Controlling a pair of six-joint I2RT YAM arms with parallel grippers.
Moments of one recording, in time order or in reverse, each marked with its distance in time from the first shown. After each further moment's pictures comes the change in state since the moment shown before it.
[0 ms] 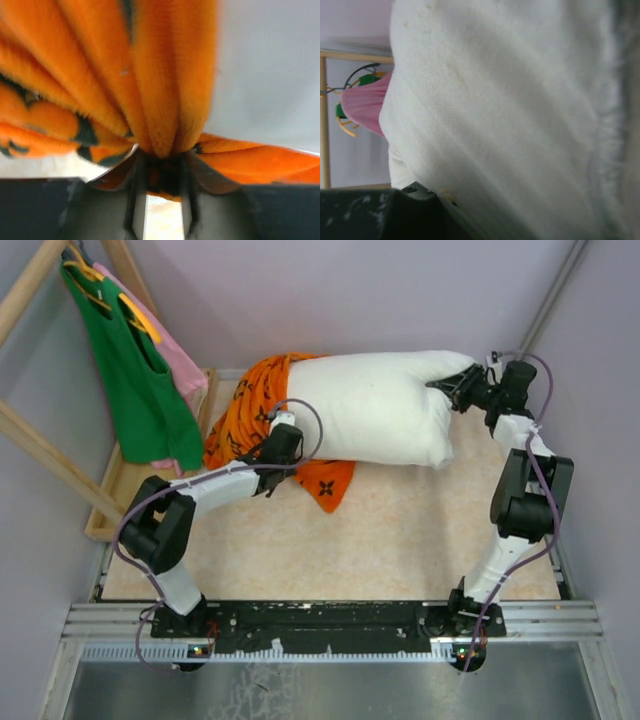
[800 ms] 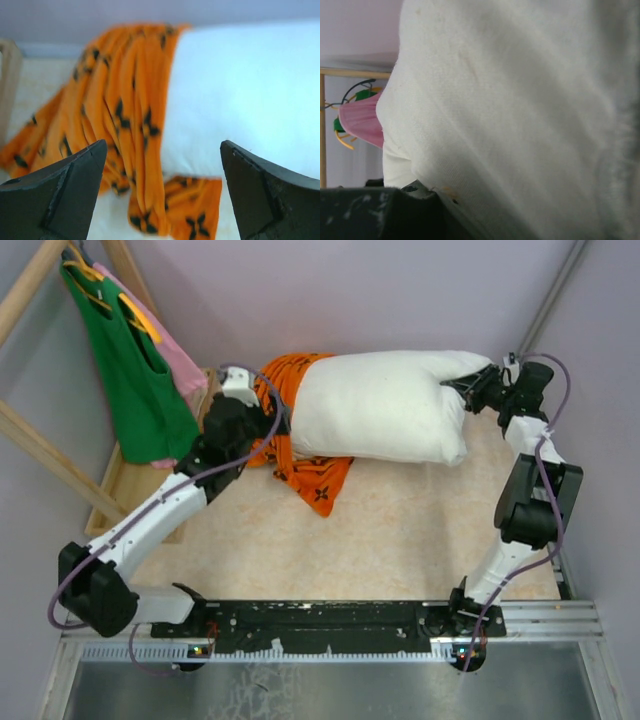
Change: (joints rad) left arm 0.033 -0.455 -0.102 0.127 0.125 0.038; right arm -0.076 -0.033 -0.005 -0.011 -0.018 0.030
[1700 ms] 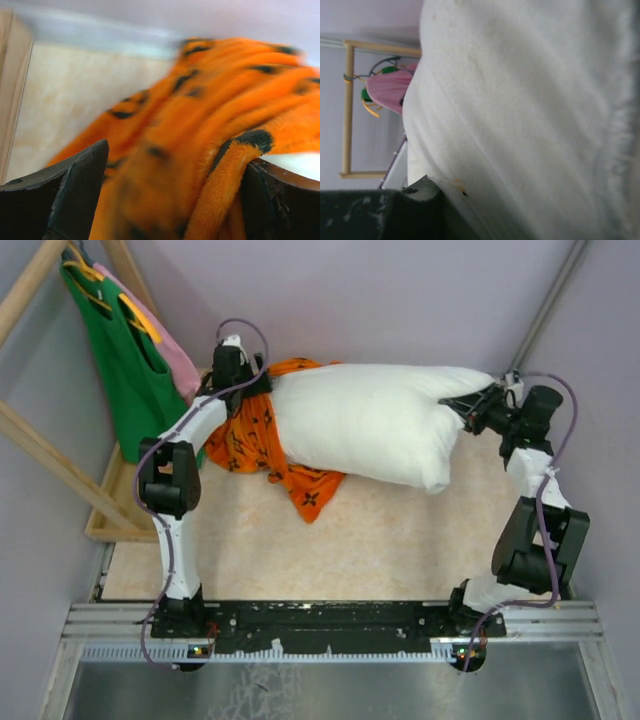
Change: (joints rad) left arm 0.398 0.909 0.836 -0.123 0.274 0.011; right arm 0.019 -0.314 -0.288 0.048 -0.044 0.034
